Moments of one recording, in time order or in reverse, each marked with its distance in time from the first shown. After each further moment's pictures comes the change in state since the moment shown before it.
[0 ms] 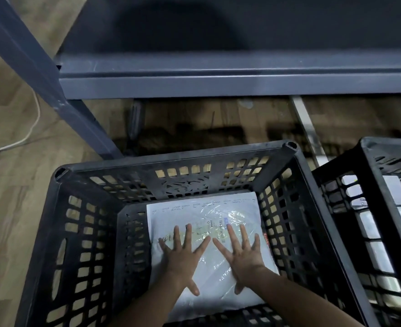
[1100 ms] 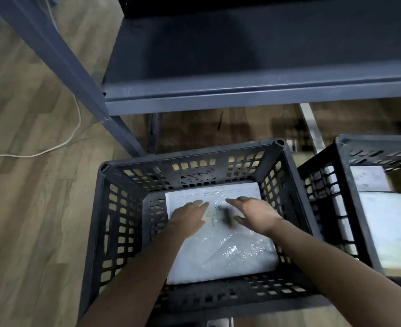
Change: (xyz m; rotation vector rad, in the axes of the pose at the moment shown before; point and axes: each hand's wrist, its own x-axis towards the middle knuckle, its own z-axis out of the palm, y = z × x) left_hand -0.068 -0.023 -0.087 -0.197 0.271 0.065; right_hand -0.090 0.056 -0.096 0.342 0.427 -0.238
